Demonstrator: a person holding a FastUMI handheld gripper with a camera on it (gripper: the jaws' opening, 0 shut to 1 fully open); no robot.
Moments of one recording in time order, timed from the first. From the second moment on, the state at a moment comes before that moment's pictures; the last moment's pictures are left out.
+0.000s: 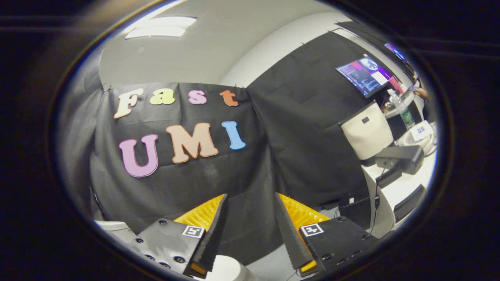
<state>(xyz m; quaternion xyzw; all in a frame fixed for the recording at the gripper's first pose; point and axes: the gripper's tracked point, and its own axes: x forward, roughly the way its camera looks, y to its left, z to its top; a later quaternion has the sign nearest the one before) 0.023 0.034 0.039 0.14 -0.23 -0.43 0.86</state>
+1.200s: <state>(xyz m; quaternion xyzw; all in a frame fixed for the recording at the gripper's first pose) 0.113 0.051 -0.200 0.51 -0.18 -0.43 0.73</state>
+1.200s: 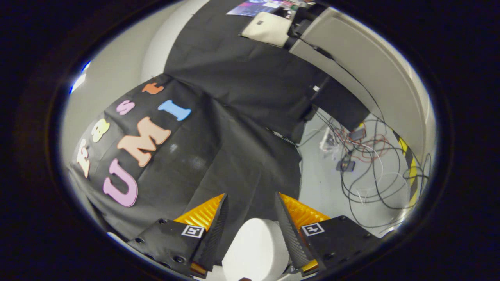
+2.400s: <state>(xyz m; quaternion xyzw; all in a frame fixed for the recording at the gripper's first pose) 0.176 0.189 -0.338 0.60 0.16 -0.28 0.73</state>
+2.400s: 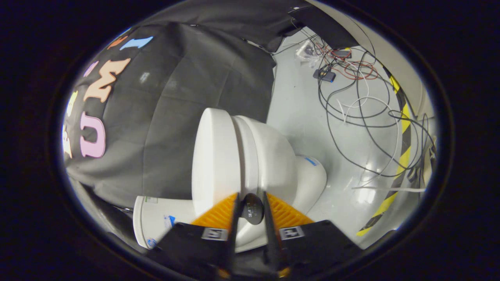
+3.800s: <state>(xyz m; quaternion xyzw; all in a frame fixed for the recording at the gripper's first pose) 0.217 0.250 -0.150 0.36 0.17 -0.37 0.84</state>
